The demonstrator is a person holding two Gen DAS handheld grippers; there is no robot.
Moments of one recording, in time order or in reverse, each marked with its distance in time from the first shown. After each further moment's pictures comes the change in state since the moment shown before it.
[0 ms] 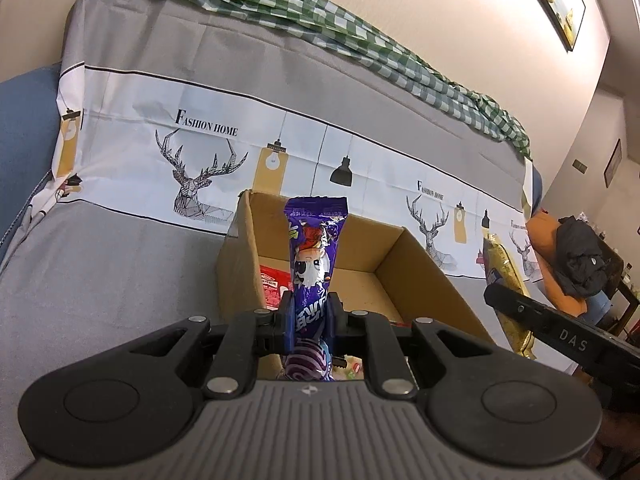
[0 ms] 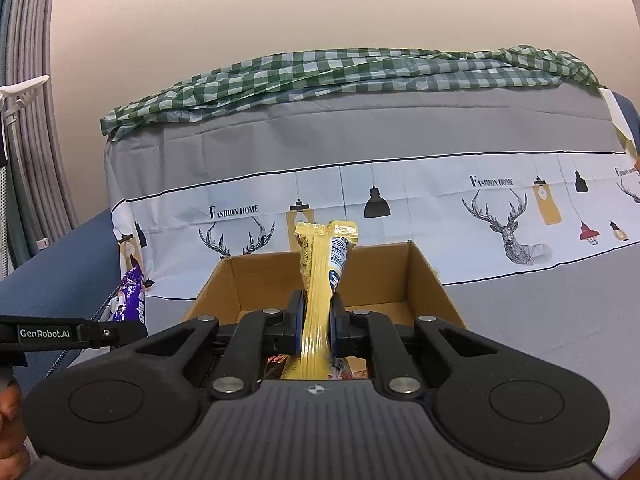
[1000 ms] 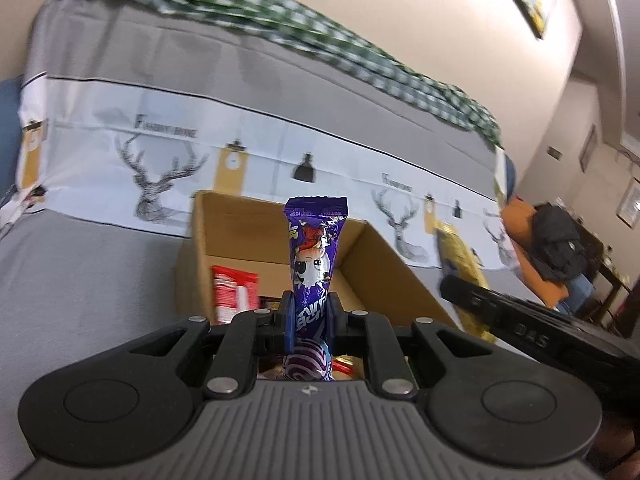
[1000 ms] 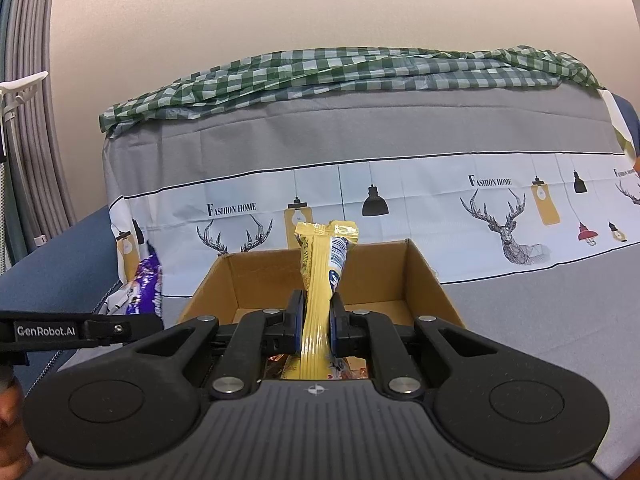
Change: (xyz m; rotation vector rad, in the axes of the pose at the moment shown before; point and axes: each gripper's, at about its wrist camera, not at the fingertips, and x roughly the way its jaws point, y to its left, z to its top) left arm 0.007 -0.029 -0.005 0.063 0.003 -0.088; right arm 0.002 0.003 0.000 -0.008 0.004 -0.008
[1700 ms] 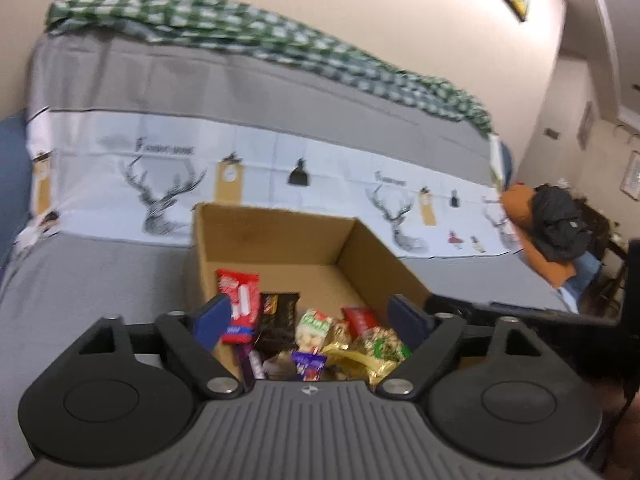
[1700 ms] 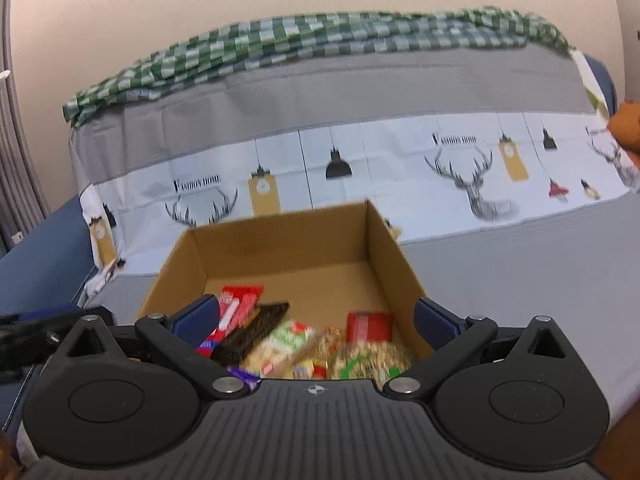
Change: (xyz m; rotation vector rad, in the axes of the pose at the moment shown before) left arm -0.044 -0.029 -0.006 0.068 0.005 0.067; right arm -0.007 -0.027 -0.003 0.074 0.132 -0.078
